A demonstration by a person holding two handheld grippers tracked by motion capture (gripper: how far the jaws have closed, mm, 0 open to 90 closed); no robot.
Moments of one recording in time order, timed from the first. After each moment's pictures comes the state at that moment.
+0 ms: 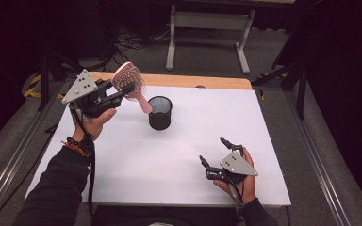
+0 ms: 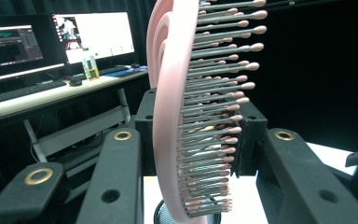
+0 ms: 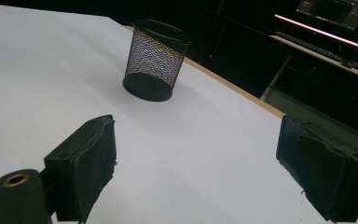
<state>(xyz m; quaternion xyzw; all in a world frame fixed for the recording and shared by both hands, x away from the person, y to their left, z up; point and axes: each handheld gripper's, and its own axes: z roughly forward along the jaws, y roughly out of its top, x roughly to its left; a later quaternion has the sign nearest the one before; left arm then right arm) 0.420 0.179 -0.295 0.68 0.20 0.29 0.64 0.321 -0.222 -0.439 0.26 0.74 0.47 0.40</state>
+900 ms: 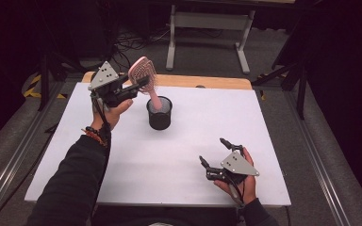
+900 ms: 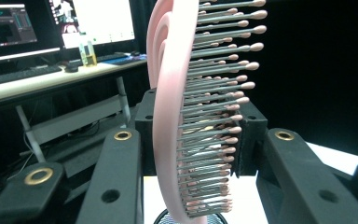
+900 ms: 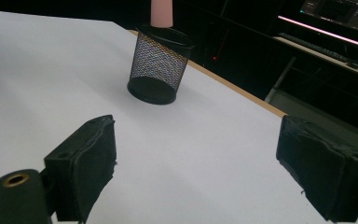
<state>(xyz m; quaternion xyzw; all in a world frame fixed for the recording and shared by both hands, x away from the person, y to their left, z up) 0.462 0.145 -0.305 0.69 0.23 0.27 0.63 0.320 -0.222 -0.438 0.26 0.74 0.48 0.39</state>
